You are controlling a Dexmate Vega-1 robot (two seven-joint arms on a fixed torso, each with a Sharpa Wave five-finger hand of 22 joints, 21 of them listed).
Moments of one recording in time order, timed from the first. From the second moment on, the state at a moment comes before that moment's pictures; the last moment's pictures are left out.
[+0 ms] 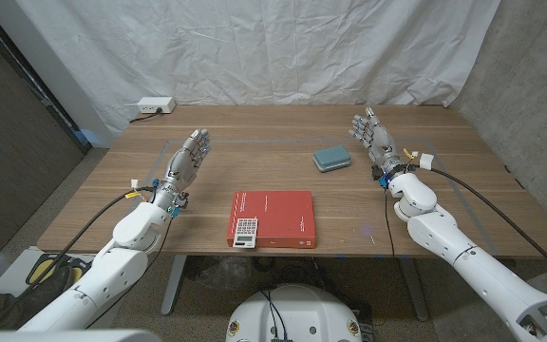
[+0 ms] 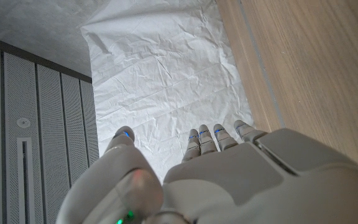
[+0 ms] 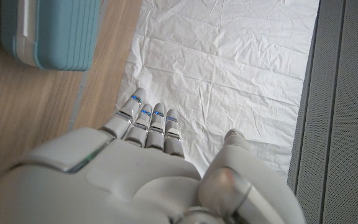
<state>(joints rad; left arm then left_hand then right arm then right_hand) 1.20 0.68 0.22 -1.58 -0.69 -0.45 -0.08 0.29 0.00 0.22 0.02 0.34 0.00 0.03 0.22 0.18 0.01 -0.04 0.23 0.19 -0.05 -0.01 0.20 0.17 -0.11 -0.03 0.20 0.17 -0.93 -0.55 -0.39 -1.48 0.64 0.34 -0.07 0.22 0.03 0.15 -0.05 0.22 0.26 0.10 0.21 0.19 0.25 0.10 0.25 0.18 0.20 0.04 0.21 0.19 0.27 -0.04 0.35 0.18</state>
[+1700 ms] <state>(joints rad) 1.34 0.68 0.20 -1.61 -0.61 -0.63 -0.07 0.31 0.00 0.21 0.01 0.33 0.01 0.02 0.22 0.18 0.02 -0.04 0.23 0.19 -0.04 -0.02 0.19 0.17 -0.10 -0.03 0.20 0.17 -0.89 -0.52 -0.39 -1.43 0.65 0.35 -0.03 0.22 0.04 0.14 -0.06 0.22 0.26 0.09 0.21 0.19 0.25 0.10 0.25 0.18 0.20 0.04 0.20 0.19 0.27 -0.04 0.34 0.18</state>
